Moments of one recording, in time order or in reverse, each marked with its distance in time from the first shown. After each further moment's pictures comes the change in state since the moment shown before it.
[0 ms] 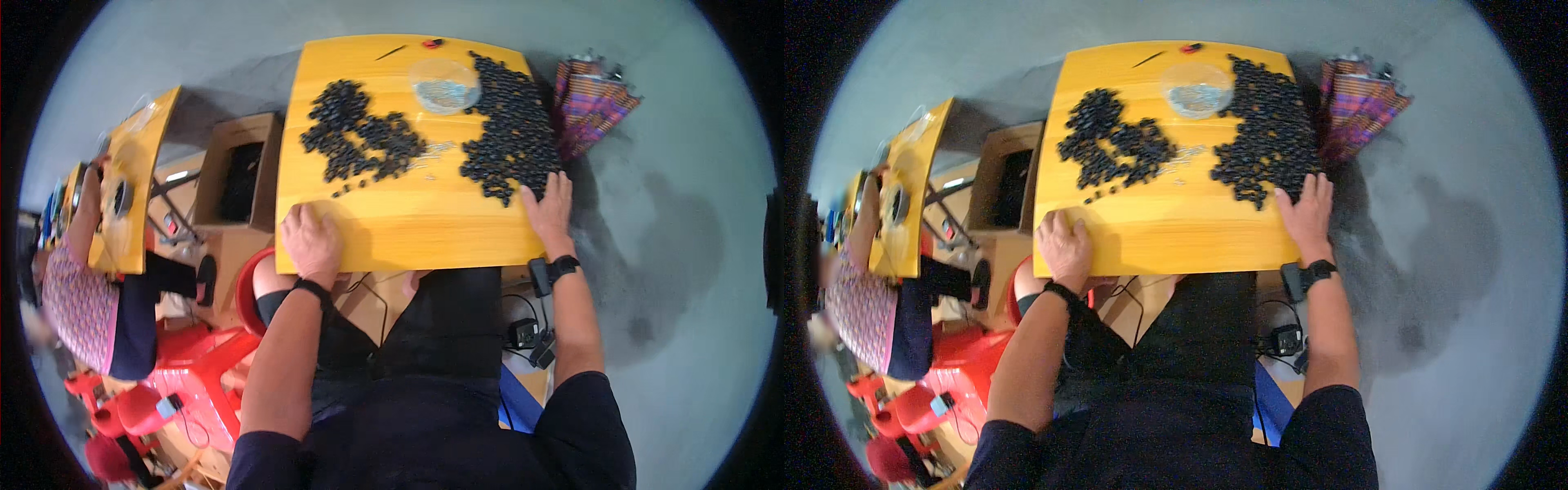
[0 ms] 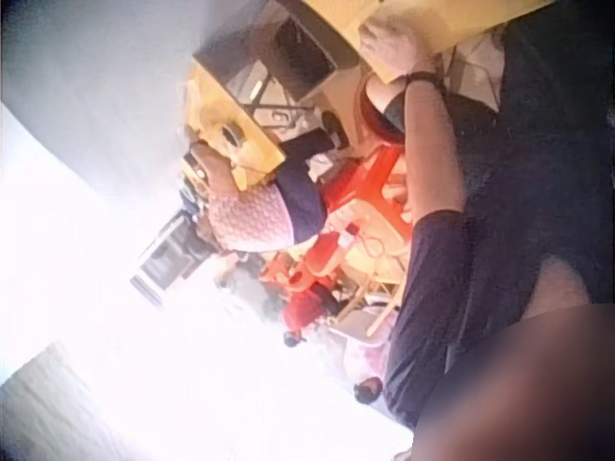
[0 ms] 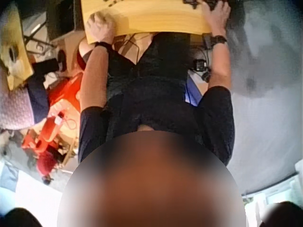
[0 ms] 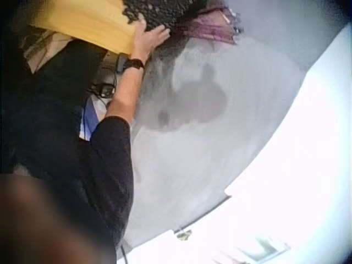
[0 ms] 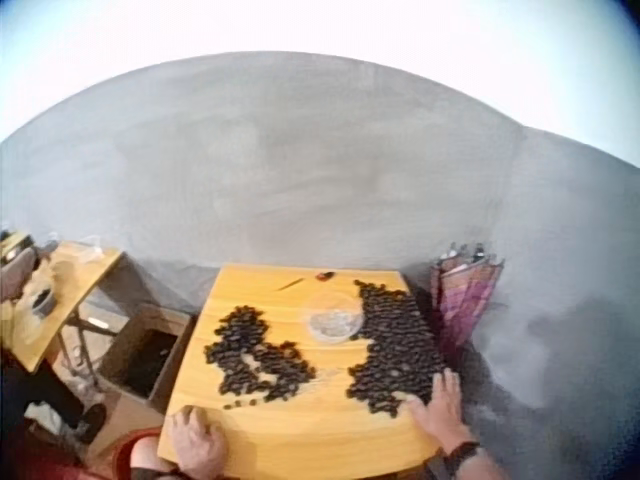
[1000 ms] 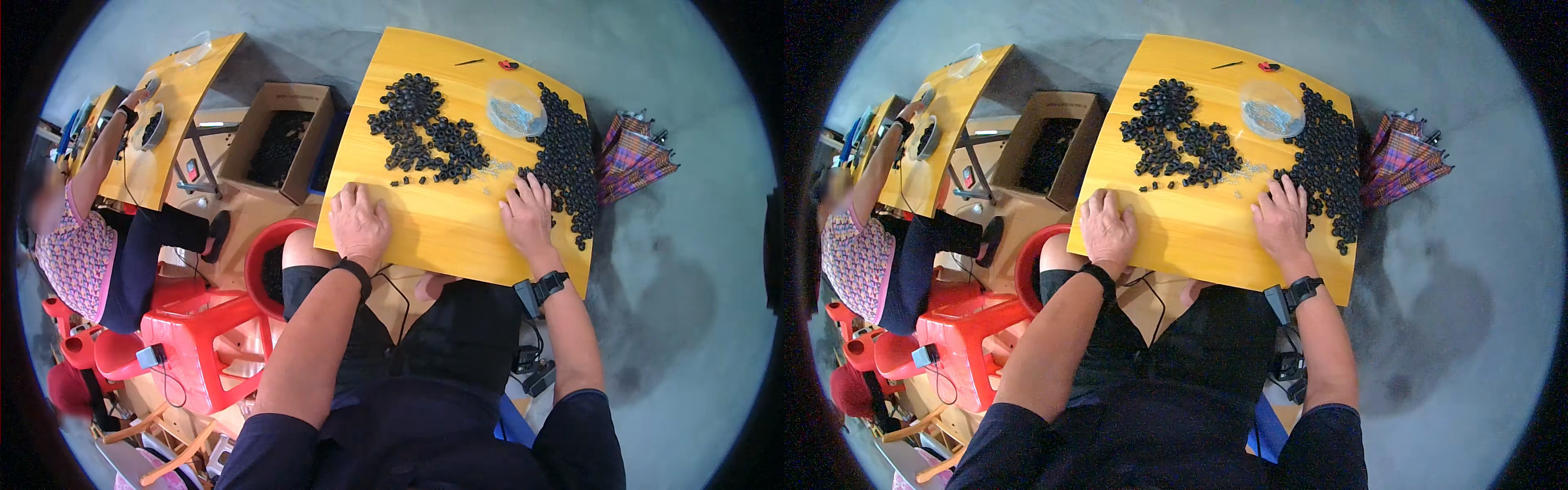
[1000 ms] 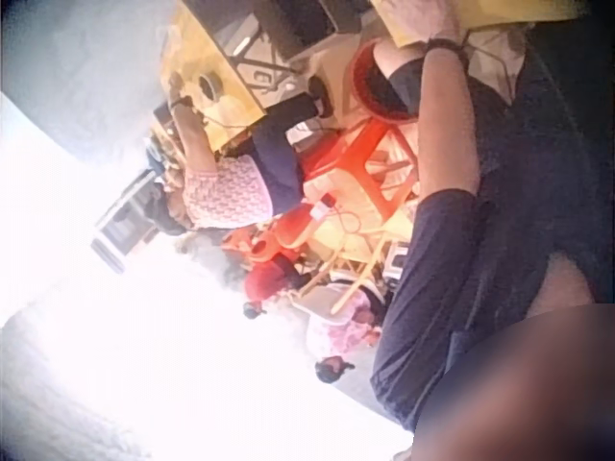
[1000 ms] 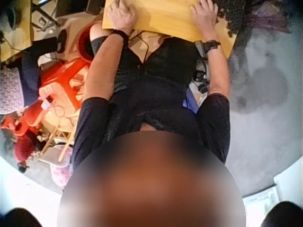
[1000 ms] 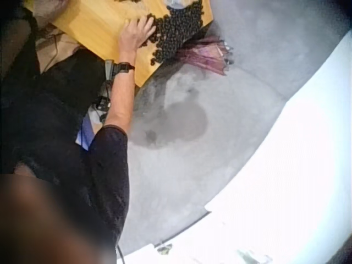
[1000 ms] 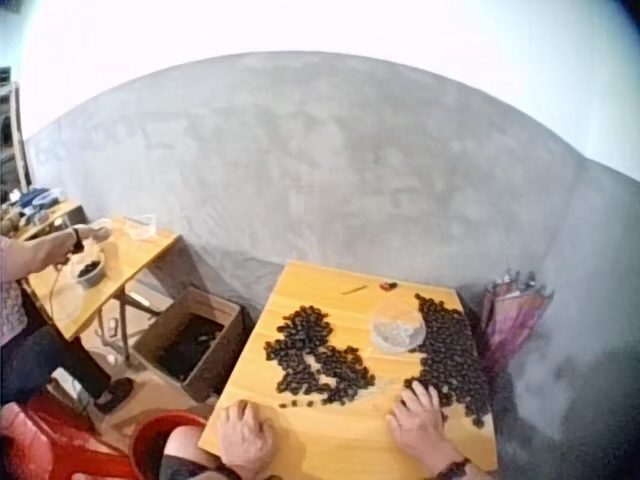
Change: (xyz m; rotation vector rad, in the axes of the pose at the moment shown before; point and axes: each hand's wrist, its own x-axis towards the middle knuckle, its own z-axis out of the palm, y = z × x) left_hand 0.006 0.007 -0.003 -0.057 -0.117 -0.145; right_hand 0.011 -0.134 0.005 0.084 -0.012 -0.676
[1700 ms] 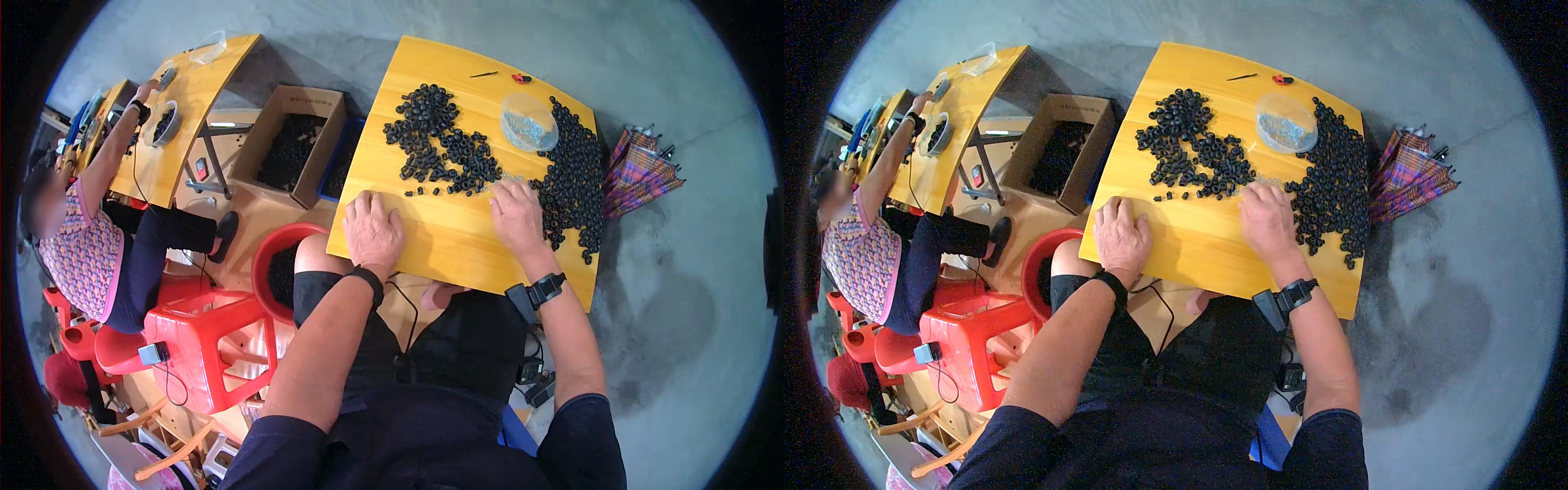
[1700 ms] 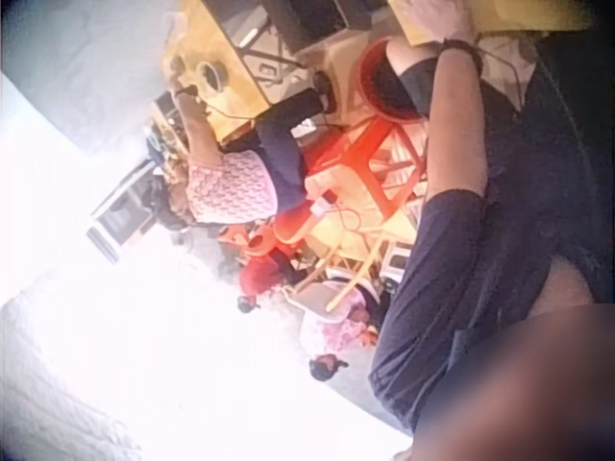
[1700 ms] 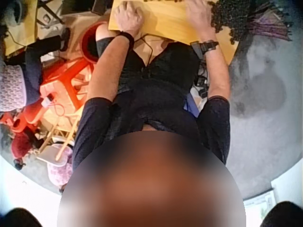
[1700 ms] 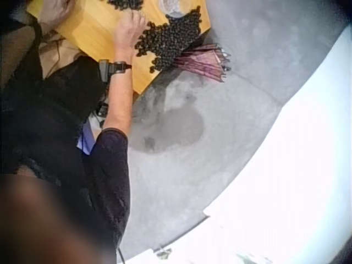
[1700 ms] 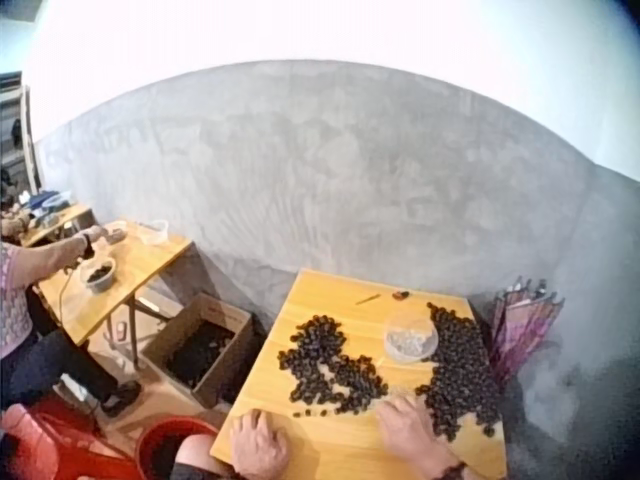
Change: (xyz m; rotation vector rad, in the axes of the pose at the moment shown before) left_hand 0.003 0.002 -0.002 -0.027 -0.009 -0.018; right_hand 0.048 -0.040 -0.007 0.178 0.090 -0.089
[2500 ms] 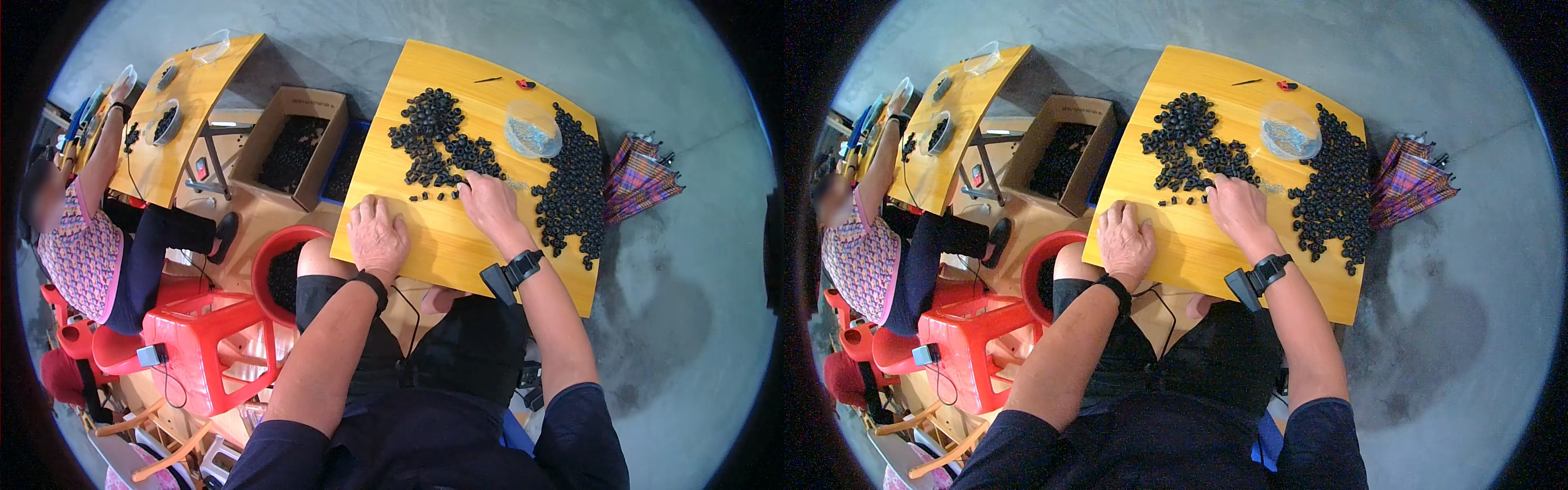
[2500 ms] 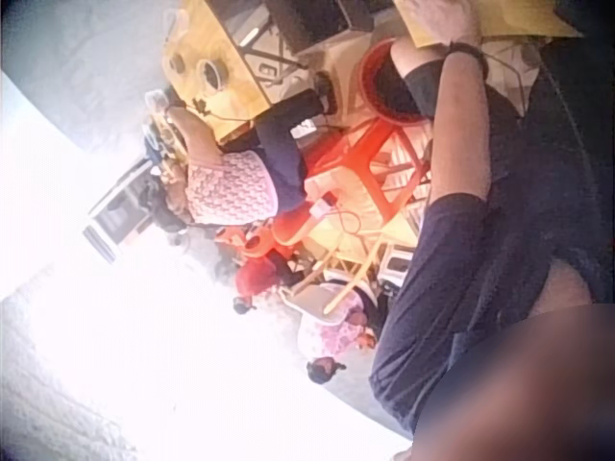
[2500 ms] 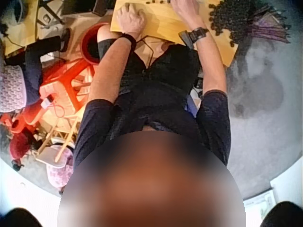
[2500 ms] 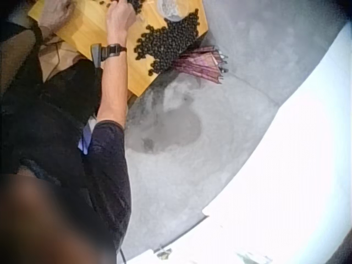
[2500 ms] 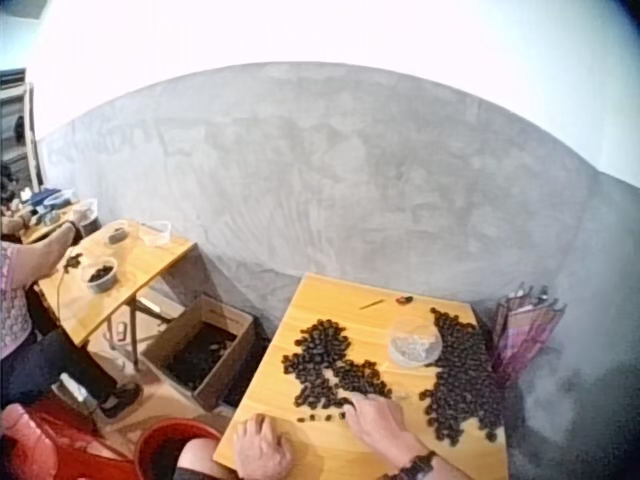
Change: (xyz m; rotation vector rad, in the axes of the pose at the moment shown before) left_hand -0.001 0.000 -0.001 -0.027 0.010 -0.003; right_hand 0.050 -0.031 0.031 0.056 -0.357 0.288
